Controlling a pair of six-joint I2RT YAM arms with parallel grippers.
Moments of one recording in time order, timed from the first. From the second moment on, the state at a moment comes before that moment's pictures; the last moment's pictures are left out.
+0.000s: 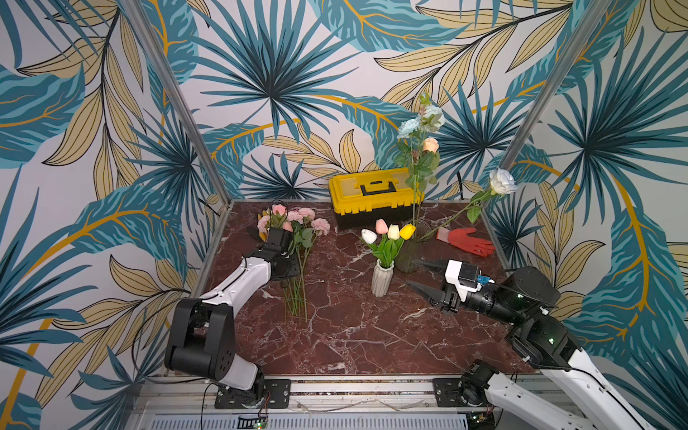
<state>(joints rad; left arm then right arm) -0.18 1.45 1.00 -0.58 0.00 -0.45 0.65 0.67 0.97 -0.24 -0.41 -0.27</state>
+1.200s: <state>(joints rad) -0.41 0.86 0.81 -0.35 0.11 -0.32 0.65 1.28 1.42 -0.66 0.00 0.24</state>
